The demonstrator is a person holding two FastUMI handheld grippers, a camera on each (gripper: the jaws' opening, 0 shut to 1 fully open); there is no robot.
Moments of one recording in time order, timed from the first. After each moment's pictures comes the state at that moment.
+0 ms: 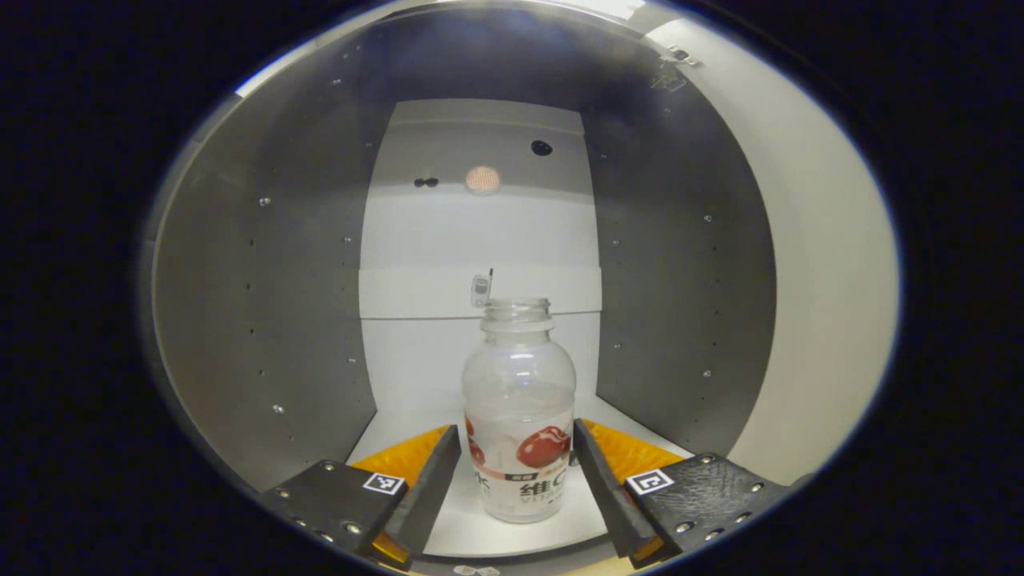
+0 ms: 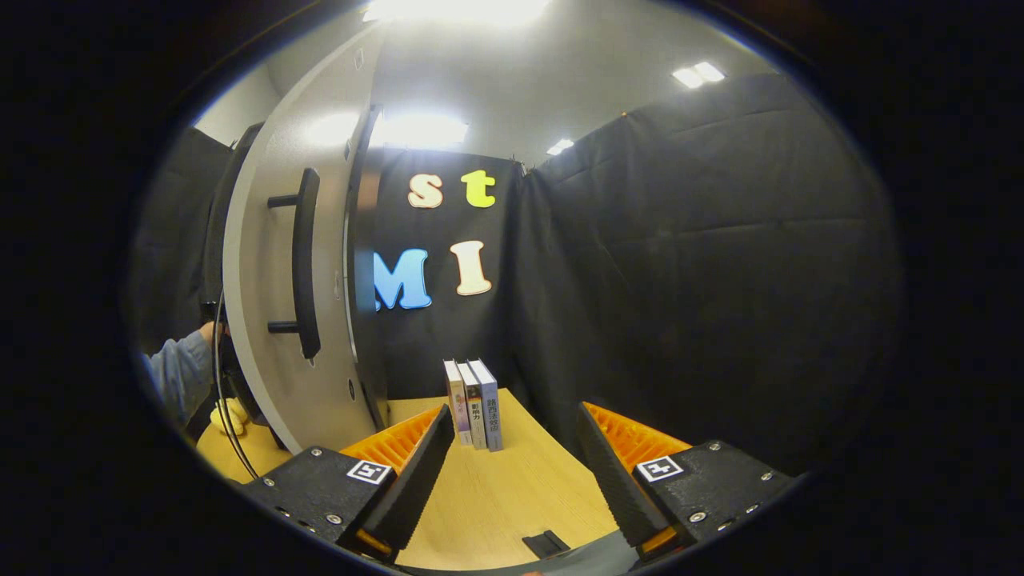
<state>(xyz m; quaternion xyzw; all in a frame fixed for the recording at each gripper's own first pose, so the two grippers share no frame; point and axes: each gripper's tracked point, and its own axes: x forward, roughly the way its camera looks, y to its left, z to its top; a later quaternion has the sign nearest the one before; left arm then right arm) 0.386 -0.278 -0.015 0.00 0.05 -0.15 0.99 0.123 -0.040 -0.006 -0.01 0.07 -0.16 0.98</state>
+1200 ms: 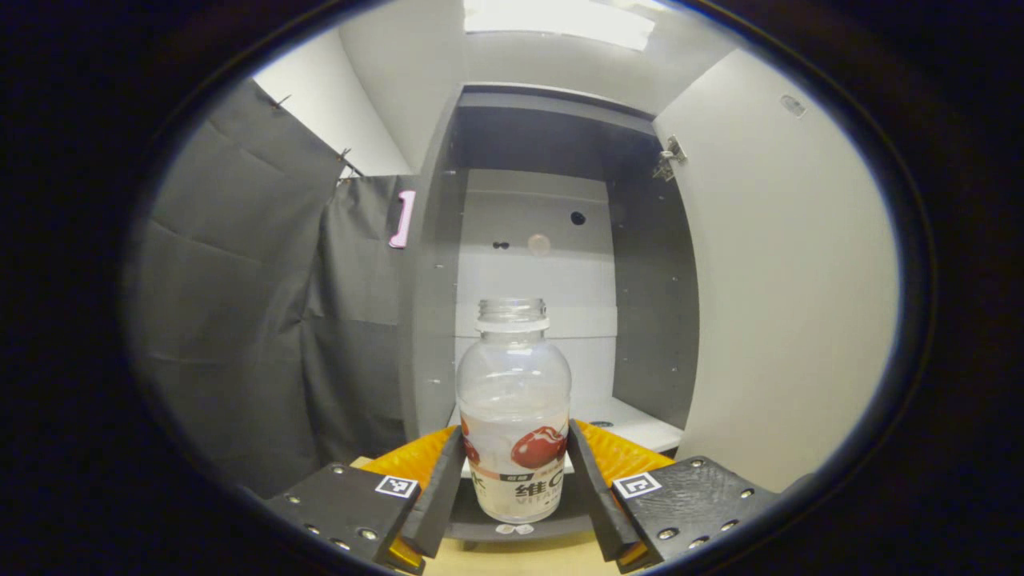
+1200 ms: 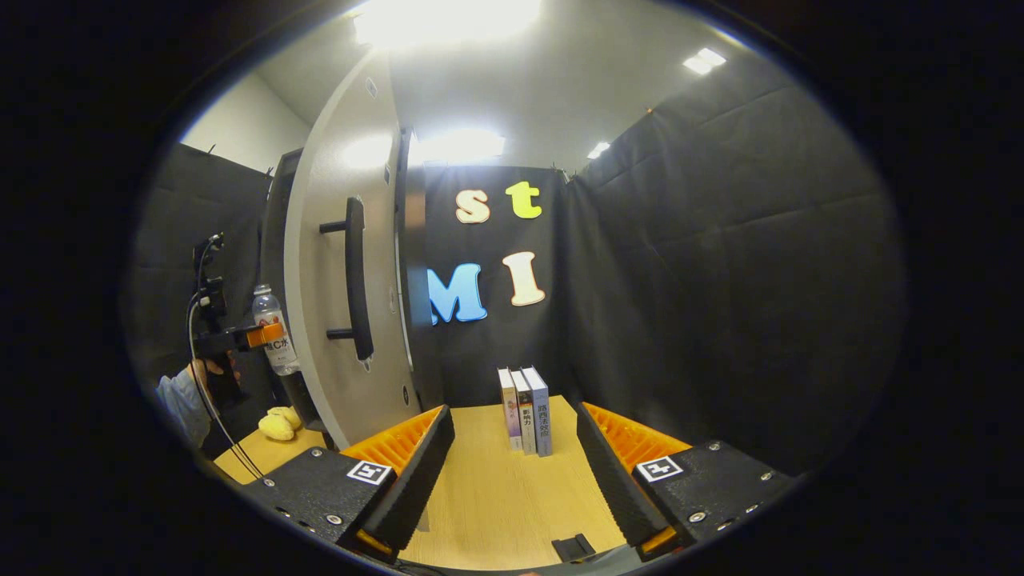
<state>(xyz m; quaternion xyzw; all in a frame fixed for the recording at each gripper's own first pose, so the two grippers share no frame) 0.318 -0.237 0.027 -0.02 -0.01 -0.09 1.00 0.112 -0.024 -0.007 0.02 0.05 -0.04 1.00</state>
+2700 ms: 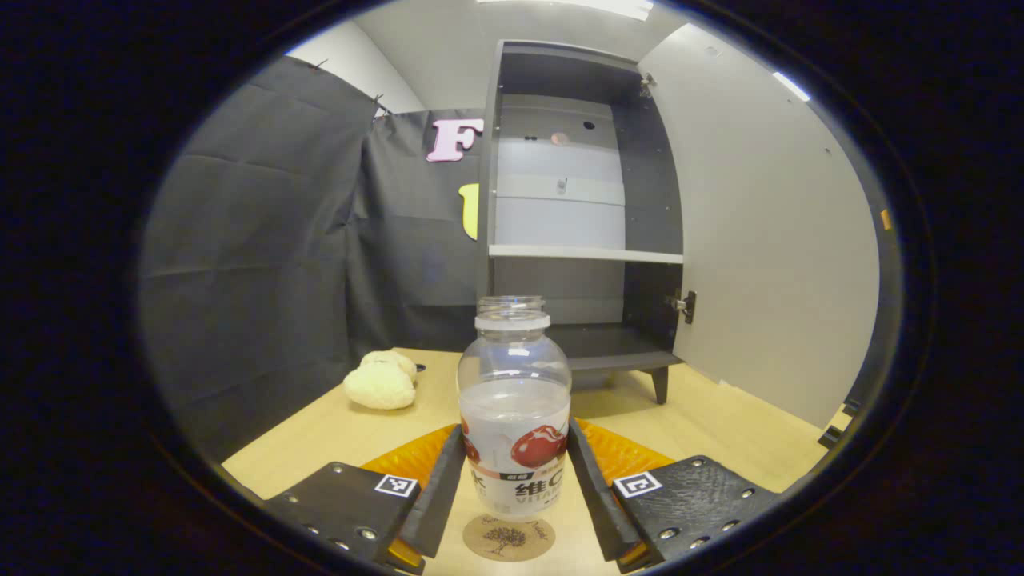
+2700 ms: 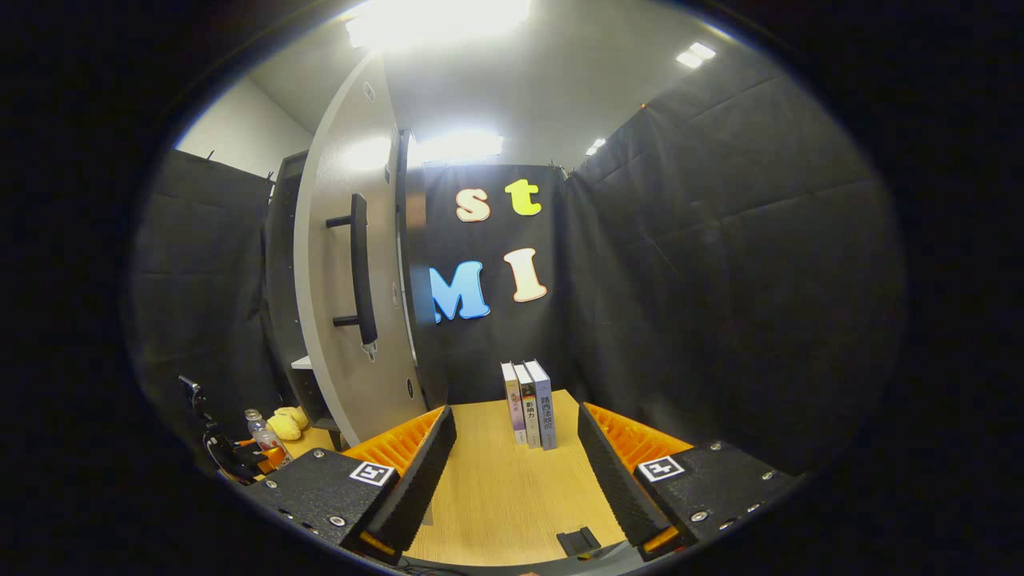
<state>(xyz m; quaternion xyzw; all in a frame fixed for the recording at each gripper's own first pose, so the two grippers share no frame) 0.327 -0.235 0.006 -0.01 0.12 -0.07 0.99 0.100 -0.025 -0.024 0.03 0.06 -0.04 1.00</state>
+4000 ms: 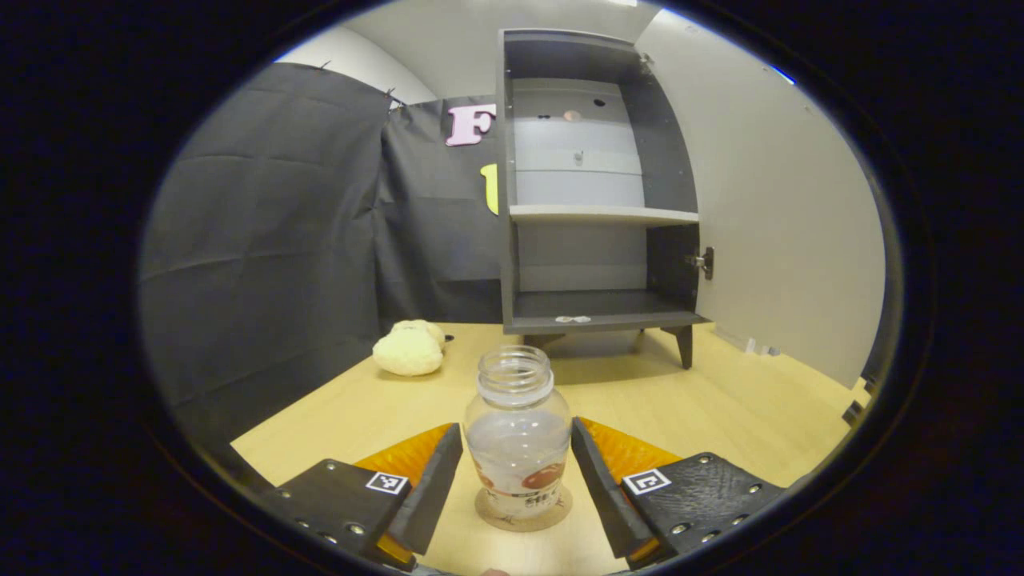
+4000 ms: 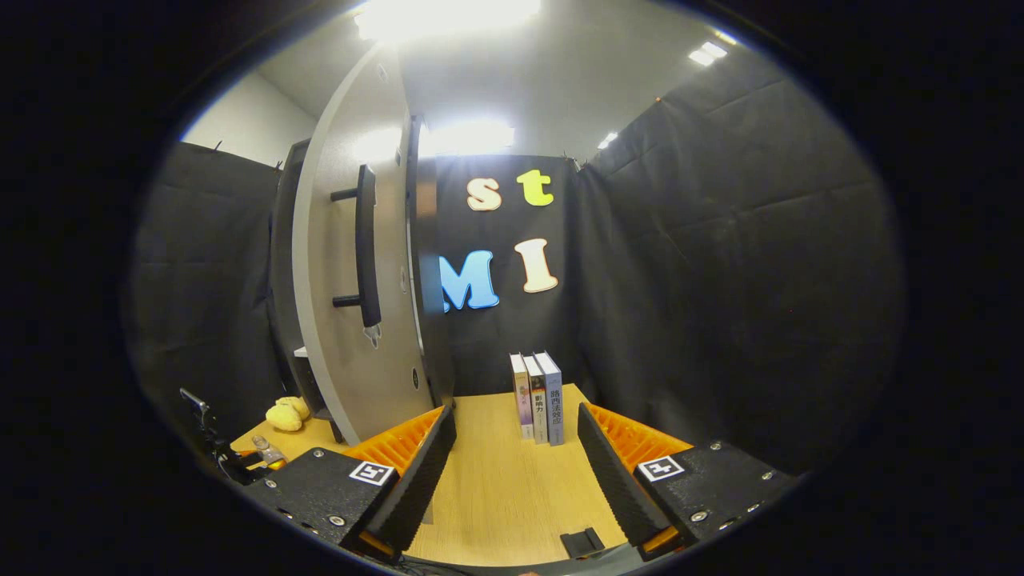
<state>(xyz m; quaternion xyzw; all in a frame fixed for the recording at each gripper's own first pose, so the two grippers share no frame) 0.325 -0.219 0.005 0.00 0.15 -0.02 0.99 0.118 -0.014 -0.034 0.03 0.07 -0.01 1.00</state>
